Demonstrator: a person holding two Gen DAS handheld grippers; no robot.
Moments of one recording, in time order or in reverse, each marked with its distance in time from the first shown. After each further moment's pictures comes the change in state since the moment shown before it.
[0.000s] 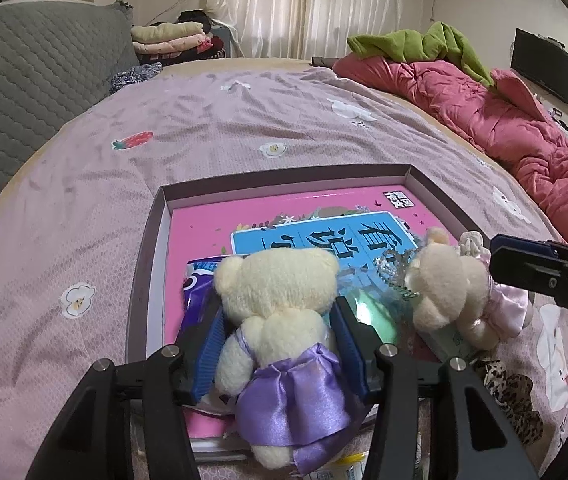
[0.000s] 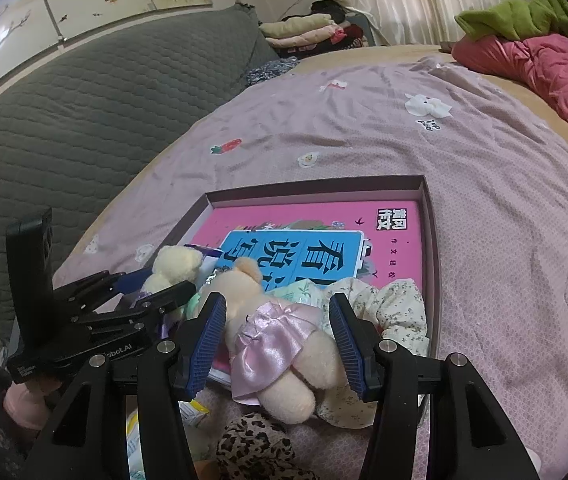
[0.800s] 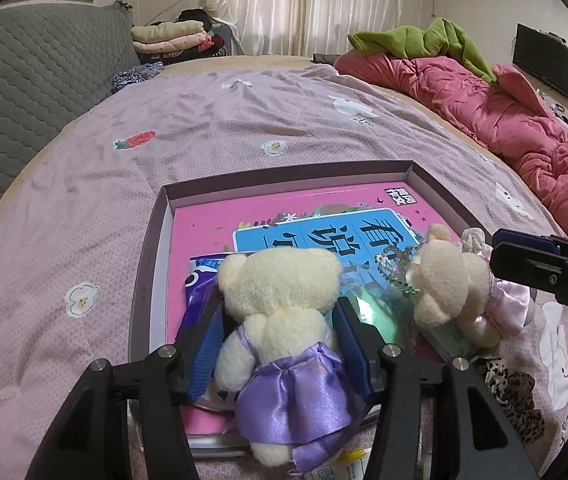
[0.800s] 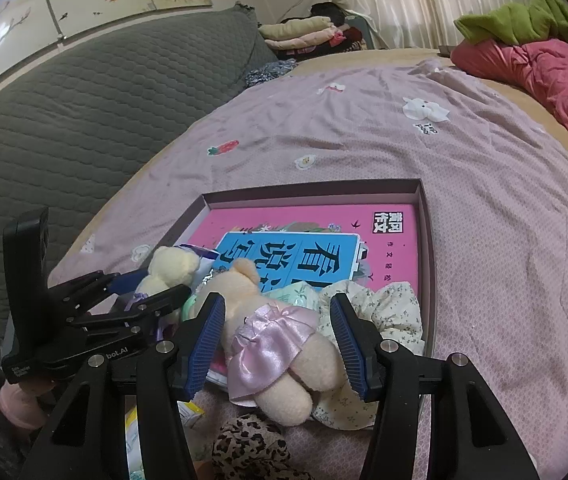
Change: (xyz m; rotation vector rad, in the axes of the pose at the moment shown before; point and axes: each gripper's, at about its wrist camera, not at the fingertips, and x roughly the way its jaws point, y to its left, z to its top) left arm 0.001 -0.002 -0.002 0.006 0.008 0.013; right arm -0.002 -0.004 0.000 -0.006 -0.009 -0.010
